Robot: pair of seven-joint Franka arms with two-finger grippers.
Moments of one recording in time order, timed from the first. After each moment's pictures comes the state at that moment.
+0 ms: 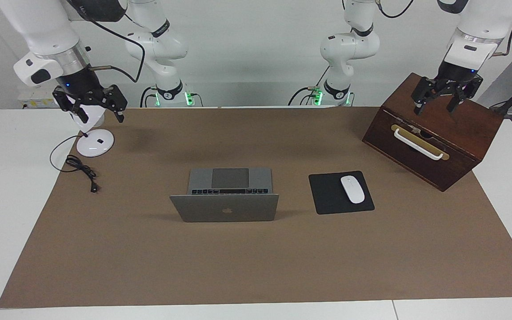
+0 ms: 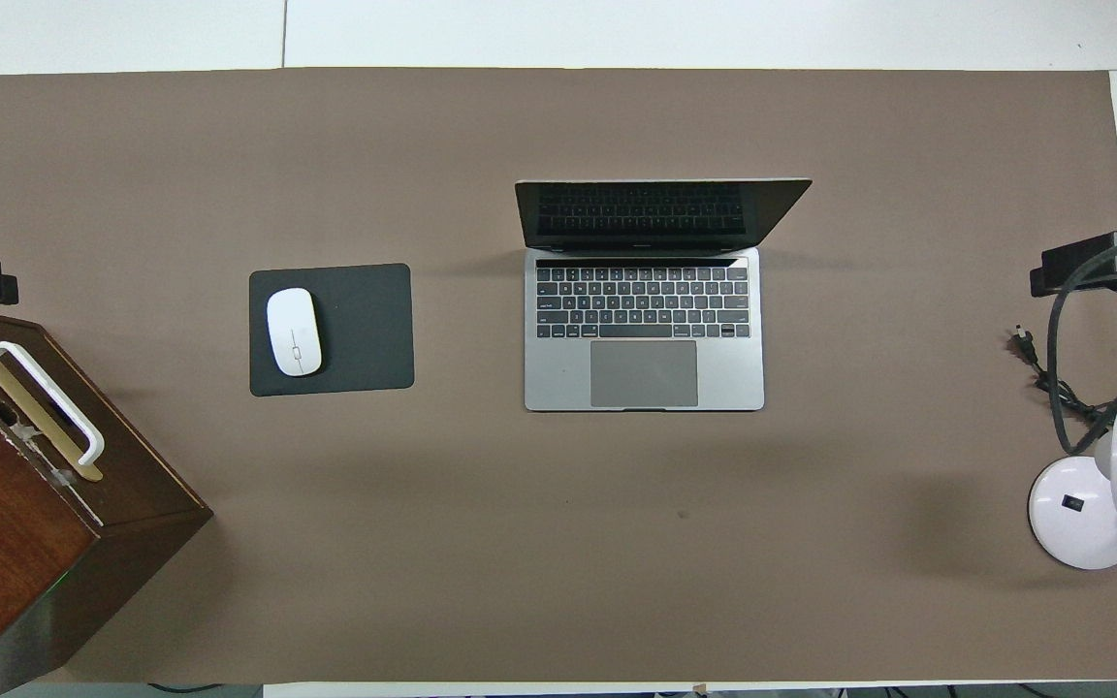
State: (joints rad) left arm 0.06 -0.11 -0.06 -1.63 0.01 1.66 0.00; right arm -0.04 -0.03 0.02 -1.58 0.02 1.59 0.01
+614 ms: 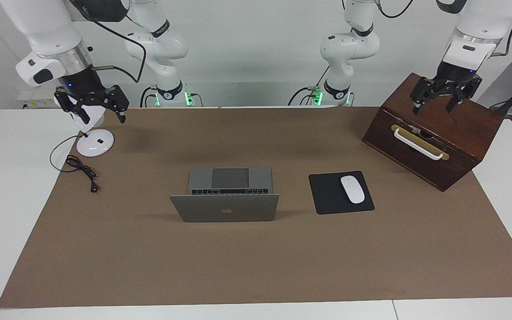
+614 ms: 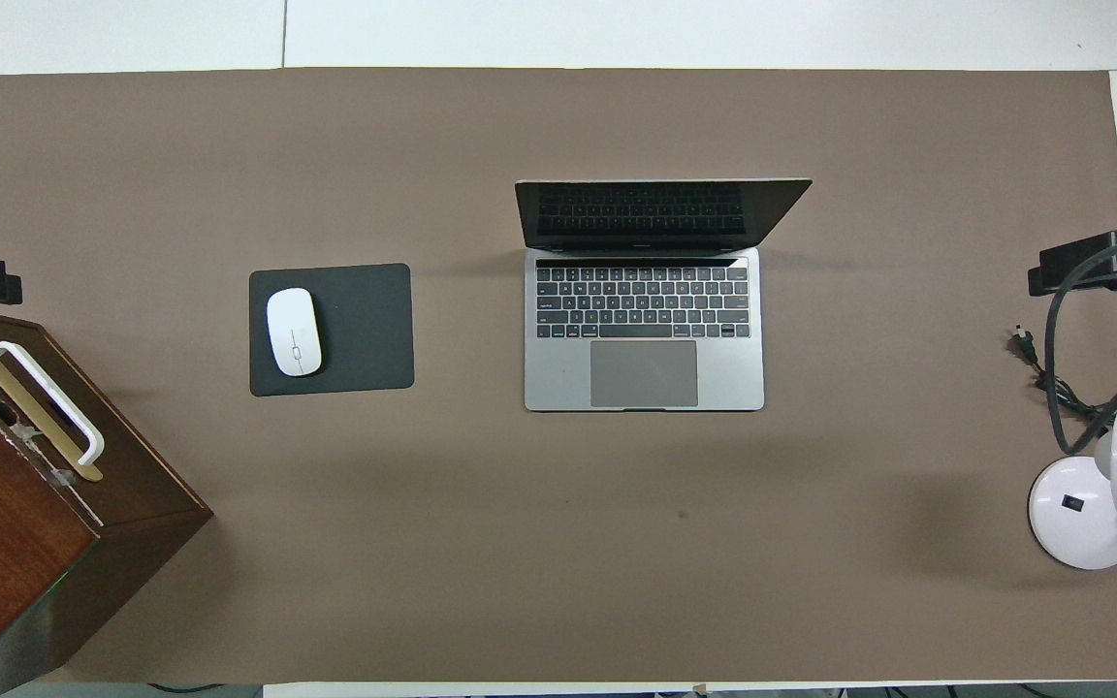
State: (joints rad) left arm 0.06 -0.11 -0.06 -1.63 0.01 1.66 0.00; right arm -0.03 -0.03 0.03 -1.59 0.02 1.61 0.01
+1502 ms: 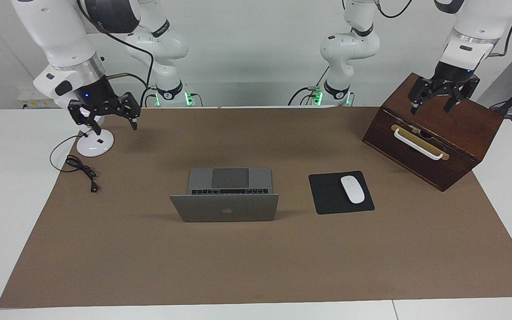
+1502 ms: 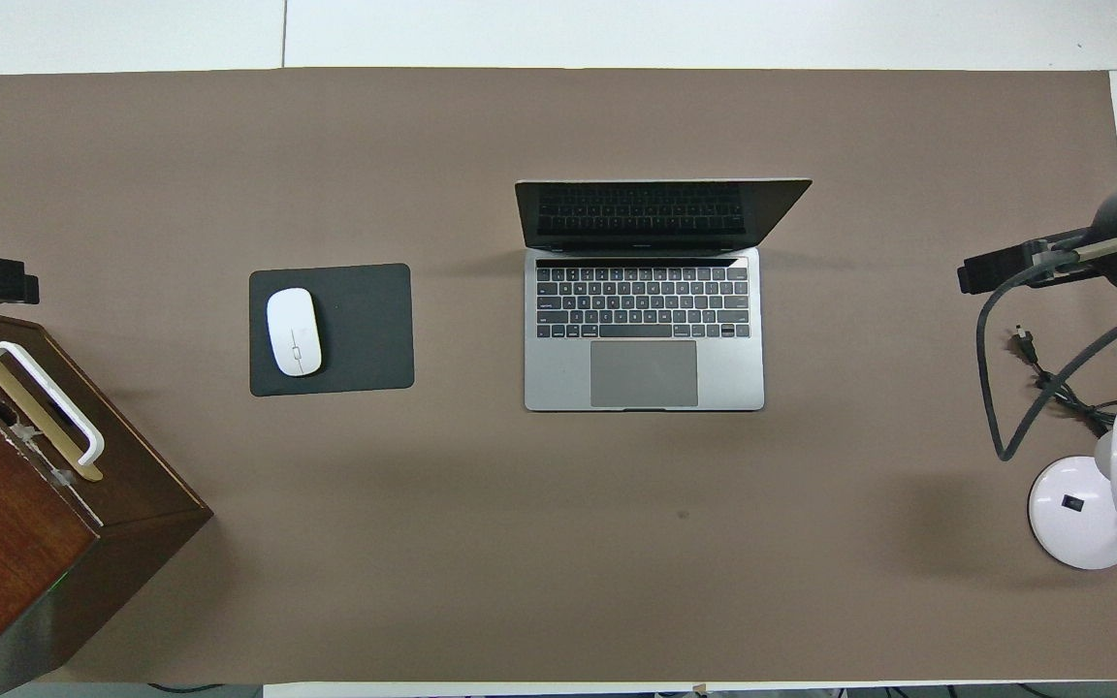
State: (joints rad) left arm 0.04 -0.11 -0.07 -1.63 0.01 1.66 0.00; right arm 0.00 -0.03 0.04 -1.66 0.04 1.71 -0.12
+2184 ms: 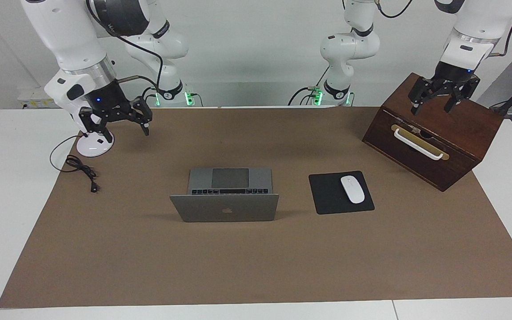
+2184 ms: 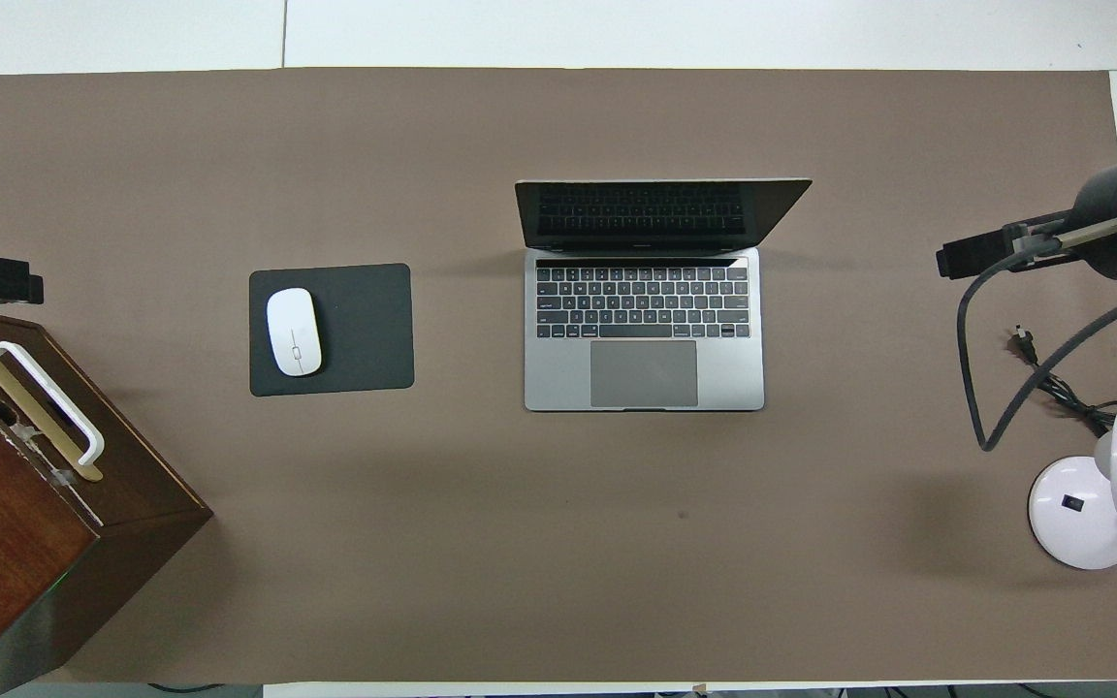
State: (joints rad) left arm 0.05 -0.11 -0.05 -1.63 0.01 1.66 0.00; right arm 0.02 0.06 0.04 -1.56 0.08 1.73 -0.10
